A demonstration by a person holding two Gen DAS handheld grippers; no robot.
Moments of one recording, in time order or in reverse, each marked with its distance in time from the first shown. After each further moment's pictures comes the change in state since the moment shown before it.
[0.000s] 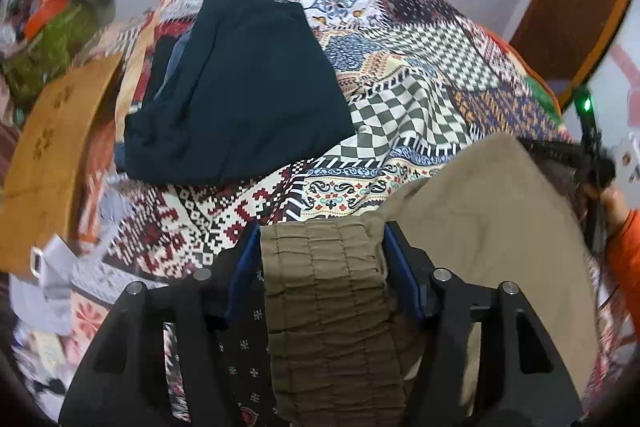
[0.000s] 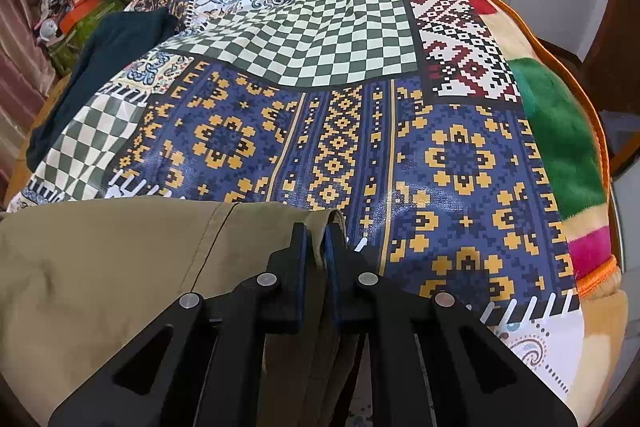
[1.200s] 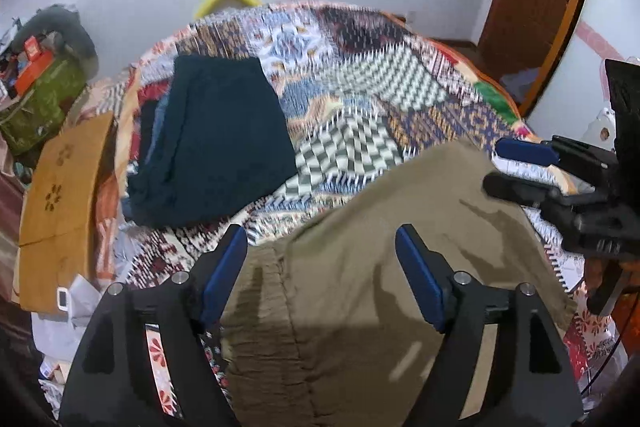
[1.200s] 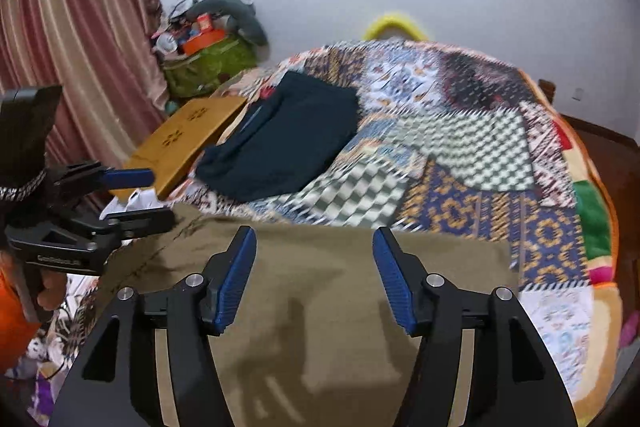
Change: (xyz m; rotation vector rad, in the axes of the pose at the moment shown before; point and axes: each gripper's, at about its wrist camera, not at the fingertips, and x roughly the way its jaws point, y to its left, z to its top) left arm -0.064 -0.063 0.009 0.166 -0.064 0.000; right arm -0.131 0.156 -0.021 -0.190 -0.227 0.264
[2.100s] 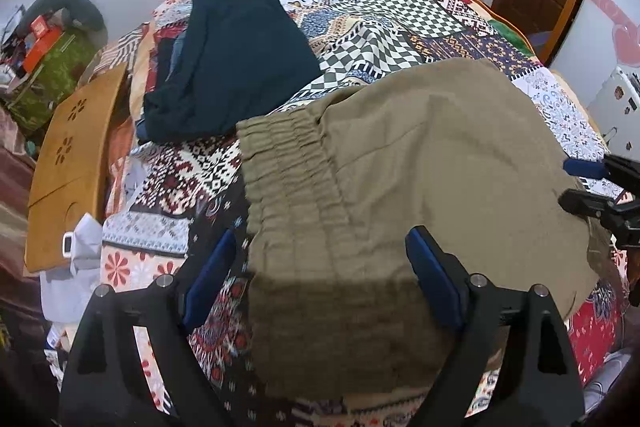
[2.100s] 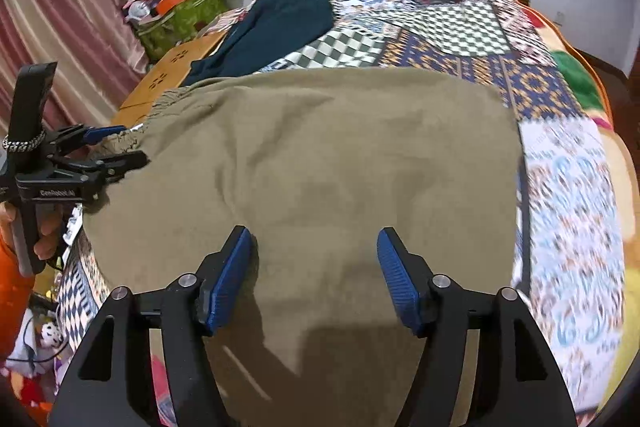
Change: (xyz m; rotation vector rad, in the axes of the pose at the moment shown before) left arm -0.002 0.016 -0.084 0.005 0.102 0.062; right arm -0.016 -0.009 -0.107 0.141 0.178 -0.038
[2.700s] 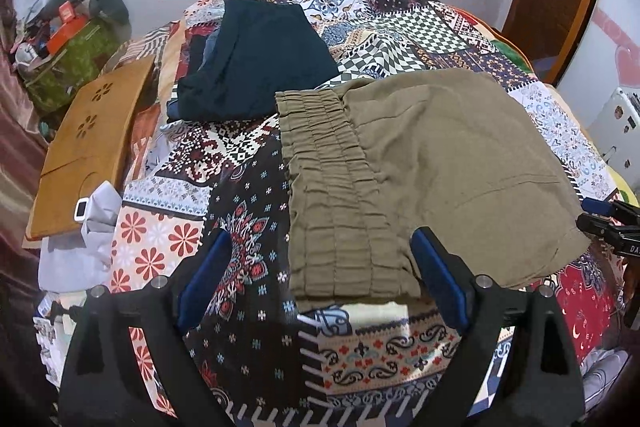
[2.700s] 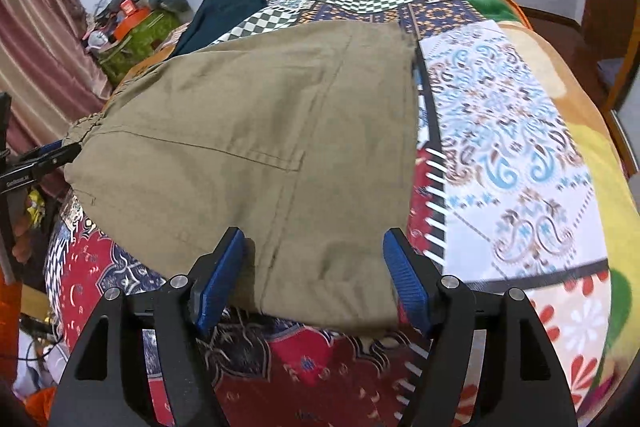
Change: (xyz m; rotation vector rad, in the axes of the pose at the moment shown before) left arm -0.038 0.007 -0.044 -0.072 -0.074 0.020; right arm -0.038 -0.042 -0.076 0.170 -0.027 -0.088
